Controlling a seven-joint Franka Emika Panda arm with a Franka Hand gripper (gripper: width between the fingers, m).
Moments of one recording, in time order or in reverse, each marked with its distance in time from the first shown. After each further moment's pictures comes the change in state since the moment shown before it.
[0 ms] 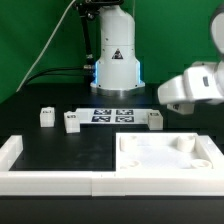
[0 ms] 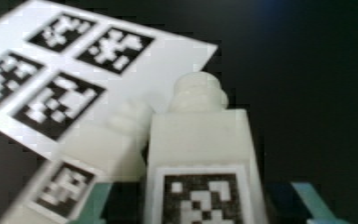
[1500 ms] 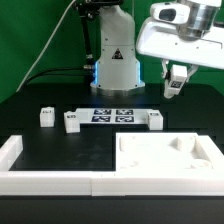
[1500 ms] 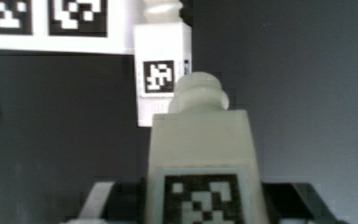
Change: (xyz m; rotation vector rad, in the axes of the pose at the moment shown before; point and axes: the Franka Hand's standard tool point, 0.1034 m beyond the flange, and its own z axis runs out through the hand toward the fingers) arm -0.048 0.041 -0.048 0.203 0.880 0.424
